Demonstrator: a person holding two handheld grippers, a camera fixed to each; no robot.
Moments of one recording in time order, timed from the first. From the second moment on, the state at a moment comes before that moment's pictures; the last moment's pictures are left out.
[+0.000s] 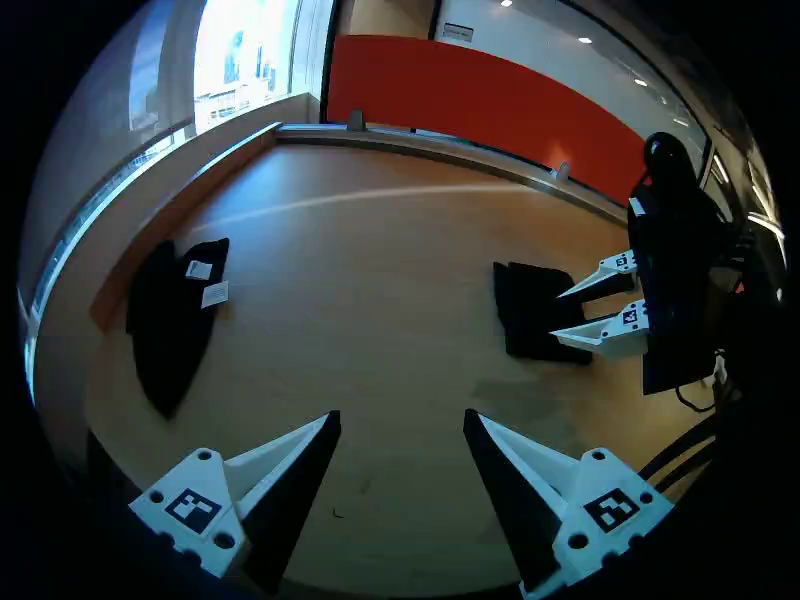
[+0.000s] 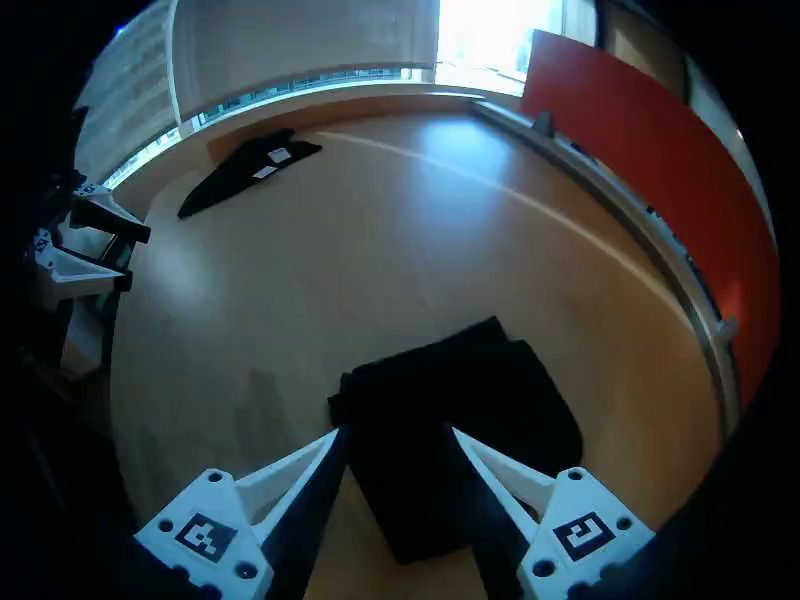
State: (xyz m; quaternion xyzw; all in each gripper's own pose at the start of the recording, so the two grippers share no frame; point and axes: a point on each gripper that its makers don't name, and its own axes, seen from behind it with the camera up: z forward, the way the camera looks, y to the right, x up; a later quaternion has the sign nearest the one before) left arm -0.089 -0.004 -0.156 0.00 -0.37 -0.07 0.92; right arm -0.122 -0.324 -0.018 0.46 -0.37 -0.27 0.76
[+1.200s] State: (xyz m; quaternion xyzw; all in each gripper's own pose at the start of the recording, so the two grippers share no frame) left arm -0.091 0.010 -0.154 -0.02 -0.38 -0.06 0.92; right arm -0.157 -0.241 -0.051 0.39 -0.42 -0.25 0.78
